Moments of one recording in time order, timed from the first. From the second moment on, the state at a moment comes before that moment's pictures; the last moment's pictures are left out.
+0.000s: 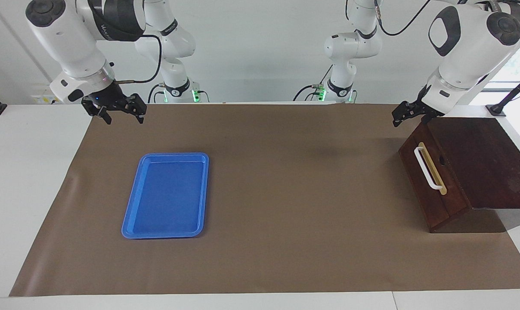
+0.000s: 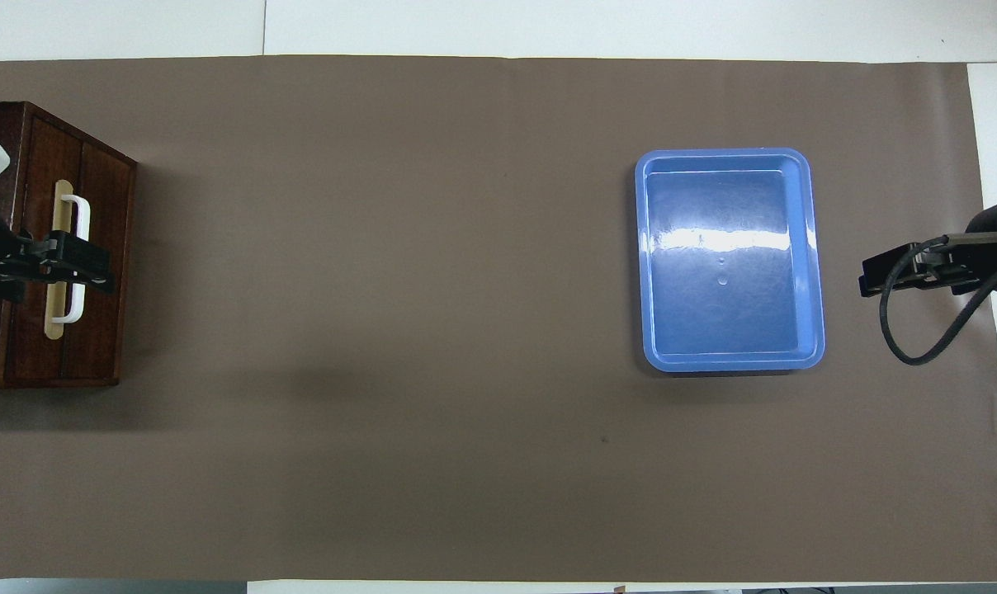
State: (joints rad) left arm 0.01 0.02 -0.04 -1.64 0.00 1.51 -0.06; right arm -0.02 -0.04 0.00 -1.72 0.01 1.57 -0.01
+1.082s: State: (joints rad) left arm 0.01 0.02 -0.03 -1.64 0.01 1.56 -0.04; right arm -0.02 -0.20 0.04 -1.50 0.01 1.29 -0.01
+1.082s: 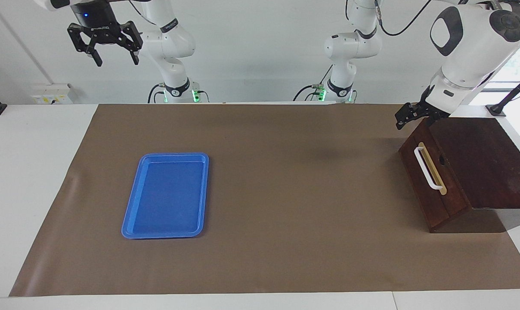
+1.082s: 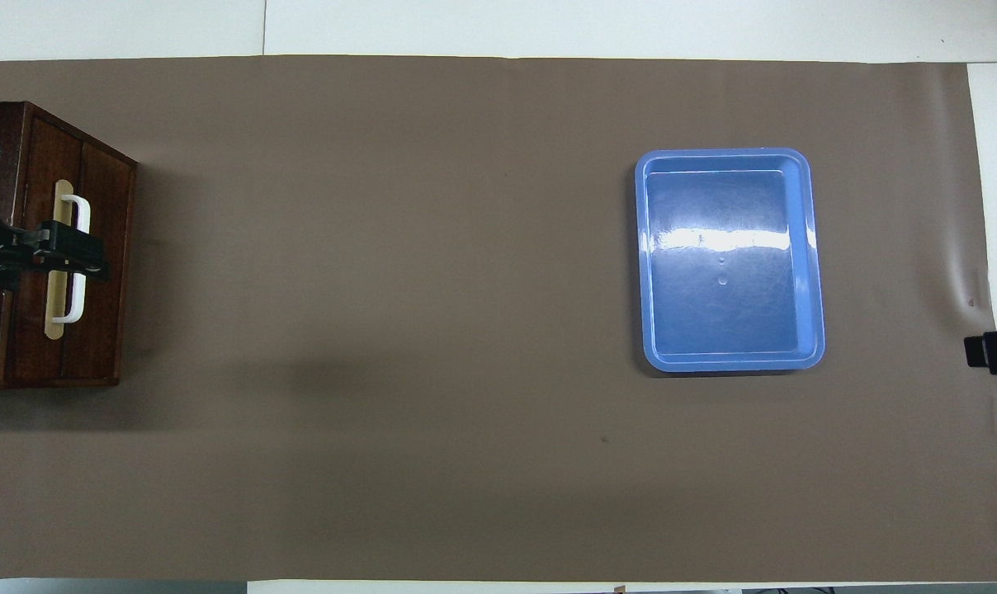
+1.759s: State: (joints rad) left arm 0.04 0.02 -0.03 -1.68 0.11 1.64 0.04; right arm -0.04 -0.20 0.04 -1.51 0.02 1.34 -0.01
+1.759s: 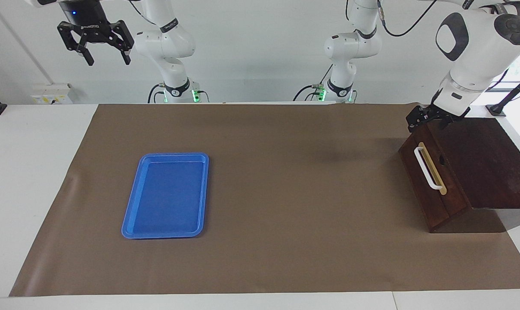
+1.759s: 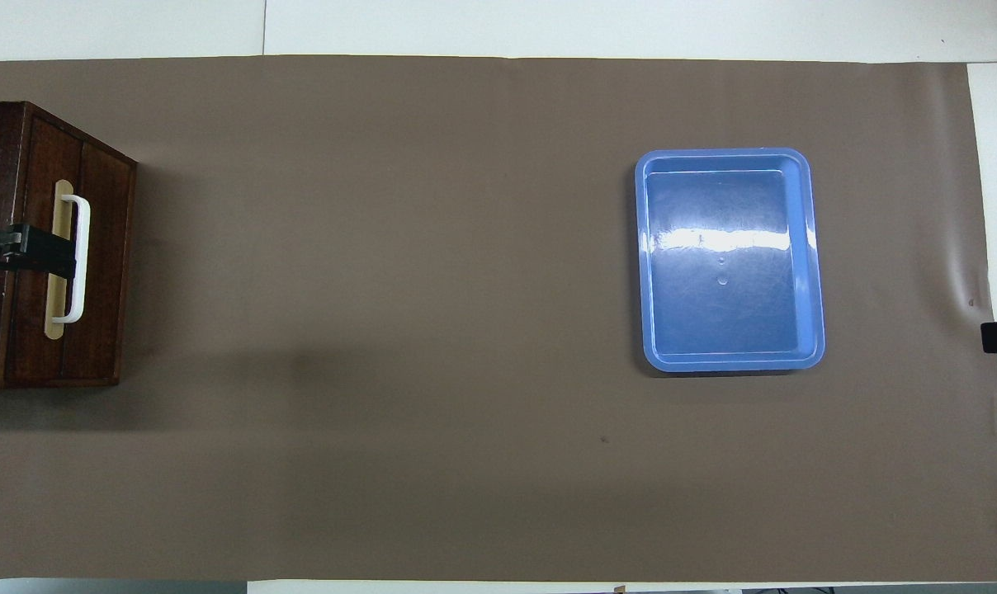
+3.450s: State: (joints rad) left arm 0.01 0.09 -0.03 -1.99 0.37 2.08 0.02; right arm -0.09 0.00 0.02 -1.61 0.02 1.65 -0.03
